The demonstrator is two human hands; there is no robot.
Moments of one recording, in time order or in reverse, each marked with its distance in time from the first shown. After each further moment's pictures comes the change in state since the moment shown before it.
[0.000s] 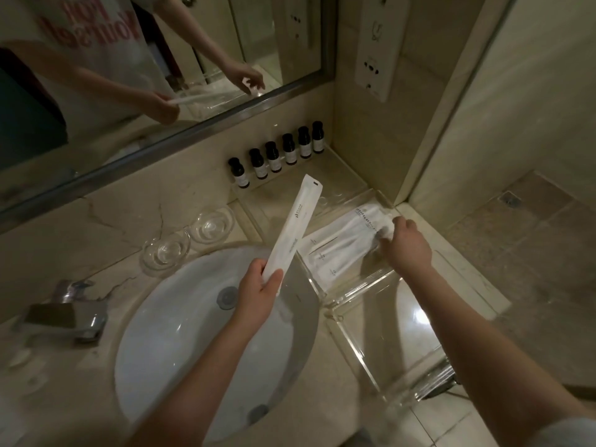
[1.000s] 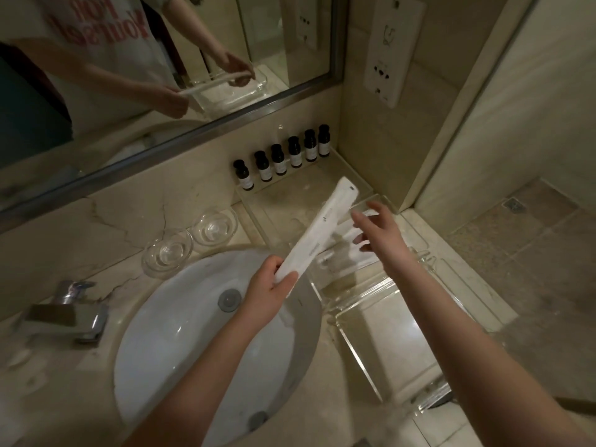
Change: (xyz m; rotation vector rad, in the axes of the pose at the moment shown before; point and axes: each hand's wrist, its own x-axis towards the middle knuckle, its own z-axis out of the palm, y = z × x) left_hand 0.004 0.024 -0.004 0.077 -0.124 0.059; right_hand -0.021 -0.068 -0.031 0.972 -0.260 0.054
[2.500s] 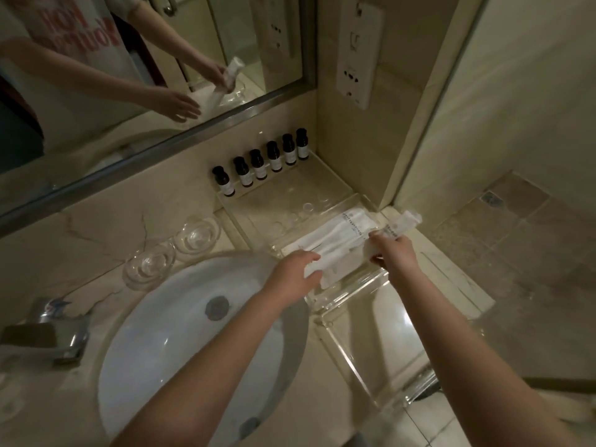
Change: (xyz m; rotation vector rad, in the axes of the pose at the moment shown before) left_hand 0.043 0.014 0.053 0.372 -0.285 0.194; right_hand 0.000 0.033 -0.037 0.243 0.304 0.293
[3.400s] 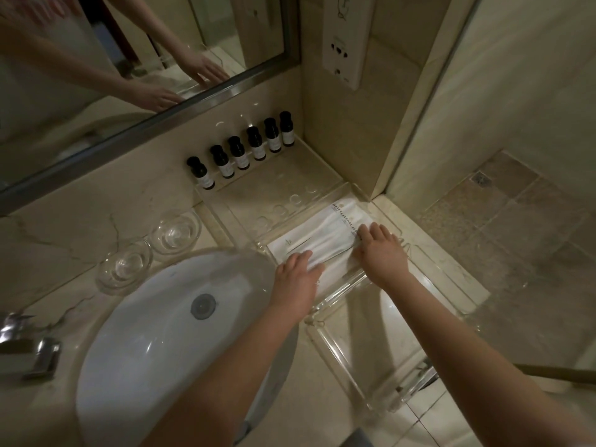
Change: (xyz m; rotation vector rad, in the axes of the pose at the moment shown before) left_hand 0.019 -0.017 0.055 0.504 -0.035 0.107; right_hand 0.043 0.044 -0.009 -1.490 -0.035 -0.649
